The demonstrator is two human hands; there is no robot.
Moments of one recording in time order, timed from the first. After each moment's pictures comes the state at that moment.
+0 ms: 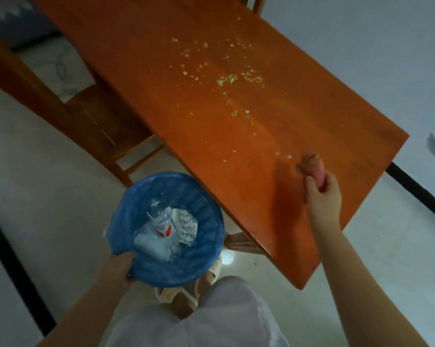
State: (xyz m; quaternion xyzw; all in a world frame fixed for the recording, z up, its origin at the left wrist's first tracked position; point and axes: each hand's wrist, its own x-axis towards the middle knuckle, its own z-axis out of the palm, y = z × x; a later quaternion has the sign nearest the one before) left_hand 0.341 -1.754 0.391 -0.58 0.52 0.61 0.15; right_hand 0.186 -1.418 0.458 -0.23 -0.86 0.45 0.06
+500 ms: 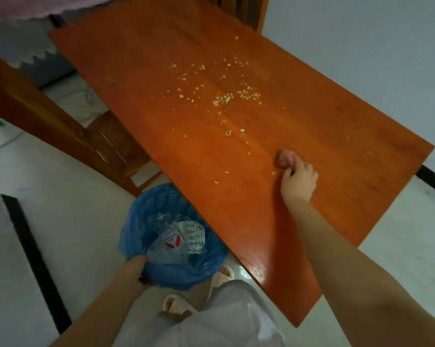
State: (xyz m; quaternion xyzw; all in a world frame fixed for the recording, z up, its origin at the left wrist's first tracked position) left_hand 0.285 -1.700 0.414 -0.67 0.45 0.58 0.12; right_hand 0.075 -1.419 0.400 -0.17 -0.94 0.28 0.03
